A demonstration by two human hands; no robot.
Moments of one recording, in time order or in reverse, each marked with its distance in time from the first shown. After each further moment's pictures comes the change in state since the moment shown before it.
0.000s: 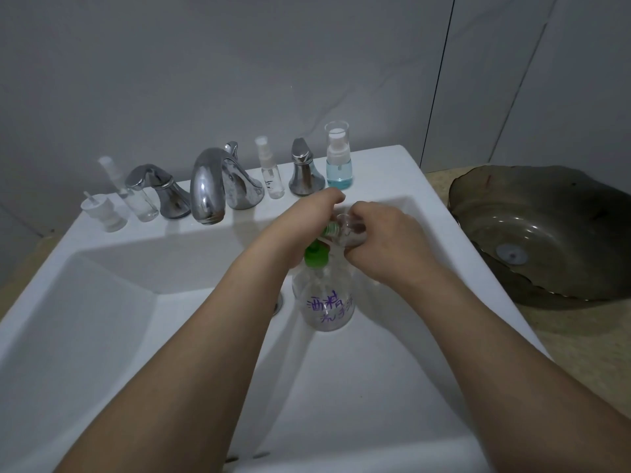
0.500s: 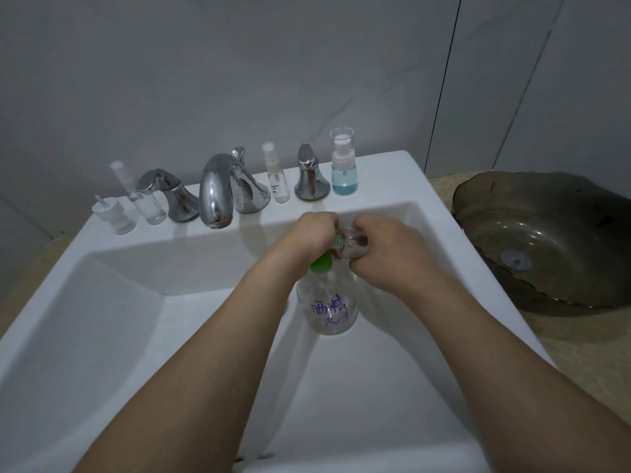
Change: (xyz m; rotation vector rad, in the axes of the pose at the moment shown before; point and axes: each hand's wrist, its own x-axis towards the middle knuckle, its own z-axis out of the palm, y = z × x) left_hand 0.001 -0.009 0.005 0.153 0.107 0.047; right_hand 0.000 0.003 0.005 -0.048 -0.076 0.024
